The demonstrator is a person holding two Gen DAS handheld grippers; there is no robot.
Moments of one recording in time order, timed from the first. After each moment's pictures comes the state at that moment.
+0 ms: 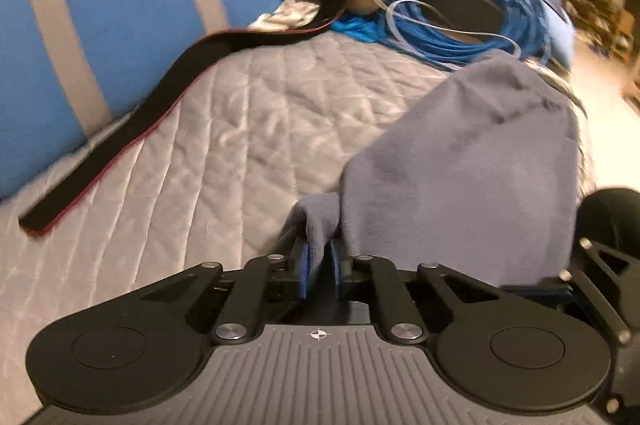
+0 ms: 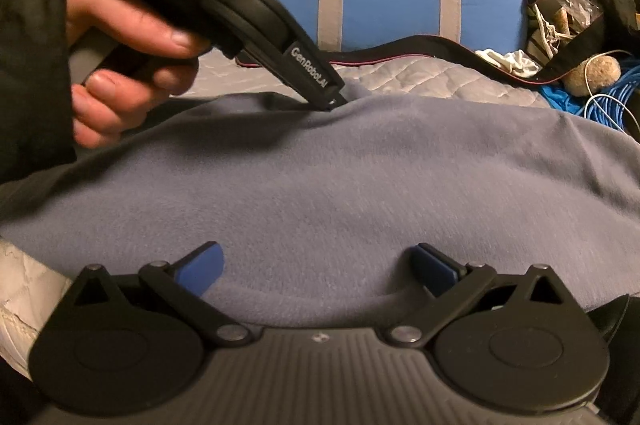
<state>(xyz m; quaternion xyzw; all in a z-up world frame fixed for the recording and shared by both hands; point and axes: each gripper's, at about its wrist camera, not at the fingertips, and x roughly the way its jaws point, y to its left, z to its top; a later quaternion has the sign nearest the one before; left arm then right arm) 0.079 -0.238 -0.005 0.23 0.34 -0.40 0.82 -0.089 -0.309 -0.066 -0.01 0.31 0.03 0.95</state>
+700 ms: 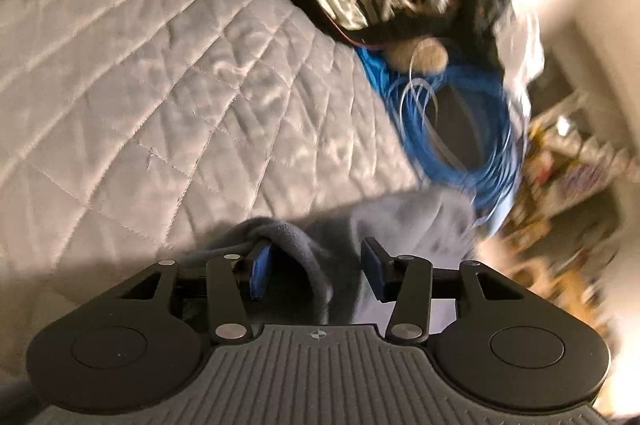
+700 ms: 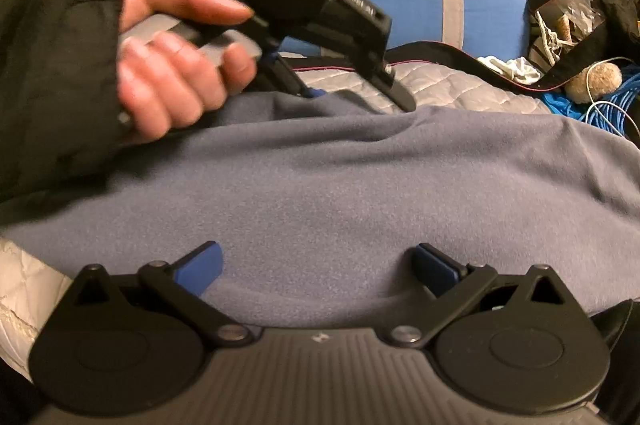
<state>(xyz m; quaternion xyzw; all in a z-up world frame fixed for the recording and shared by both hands) 0.185 -0.199 -0.051 -0.22 0.51 -0.41 0.72 -0.083 -0.302 -0.066 -0.02 0.30 0.03 0.95</state>
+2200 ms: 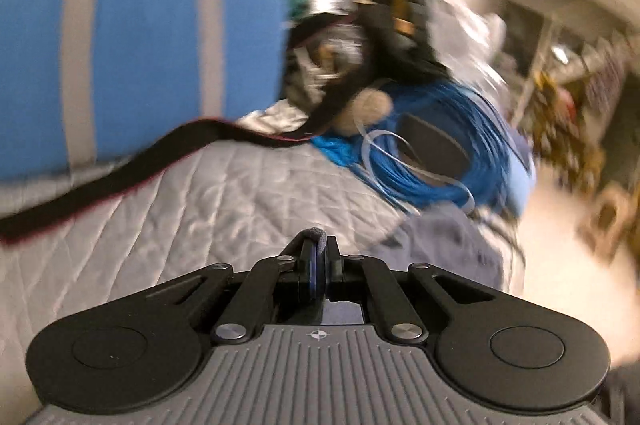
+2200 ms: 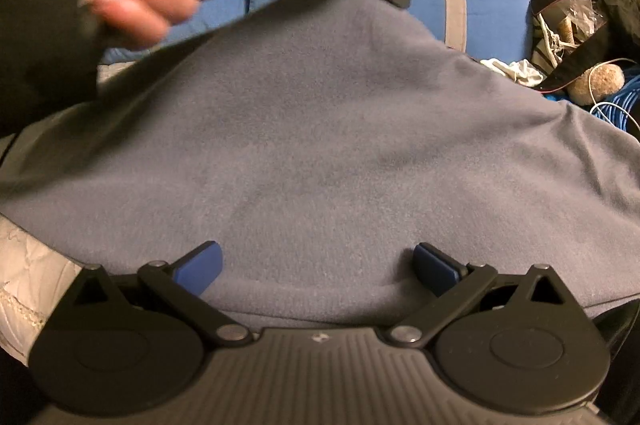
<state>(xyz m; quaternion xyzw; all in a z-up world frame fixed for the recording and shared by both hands) 0.073 -0.229 0.052 0.06 0.27 -0.44 0.85 -0.087 -0.298 -0.069 -0.01 0.30 0.03 0.95</state>
